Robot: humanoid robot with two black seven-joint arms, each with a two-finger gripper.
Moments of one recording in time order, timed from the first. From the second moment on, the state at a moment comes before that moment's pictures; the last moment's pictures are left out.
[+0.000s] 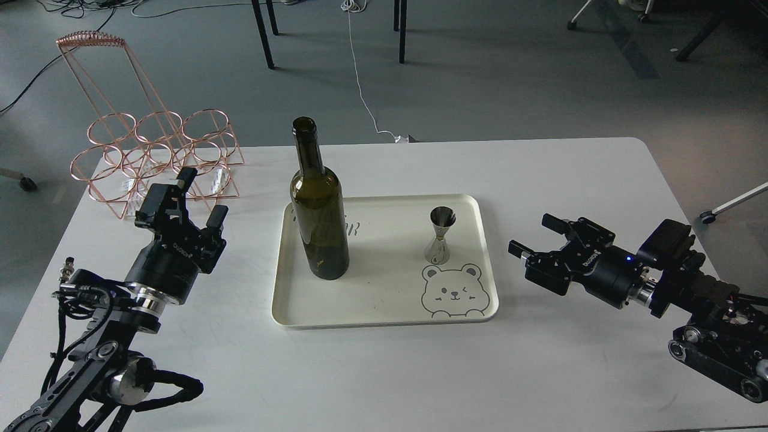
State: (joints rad) left arm 0.03 0.26 -1.28 -1.39 0.89 -0.12 -0.40; right arm 0.57 -0.58 0.26 0.98 -1.83 -0.49 0.49
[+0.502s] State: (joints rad) left arm 0.03 0.26 -1.29 -1.39 0.89 -0.12 -0.40; right arm 0.59 -0.38 0.26 0.83 -1.91 -0.49 0.49
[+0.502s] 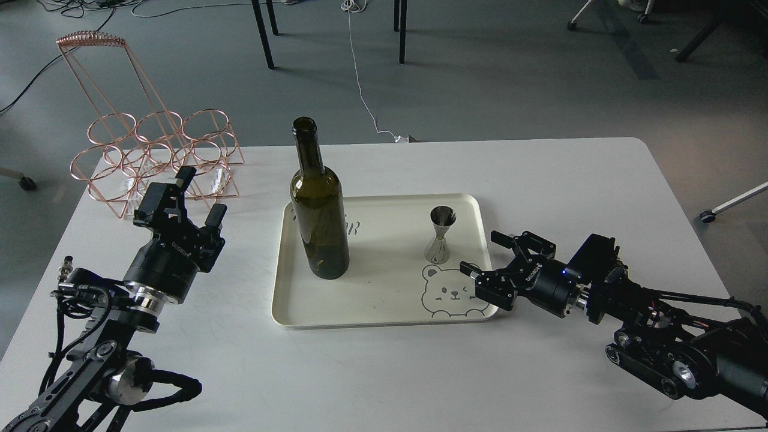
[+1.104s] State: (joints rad) left arm 0.03 0.26 -1.29 -1.40 0.89 -0.12 -0.40; right arm 0.66 -0.23 0.26 0.71 -1.91 -0.49 0.49
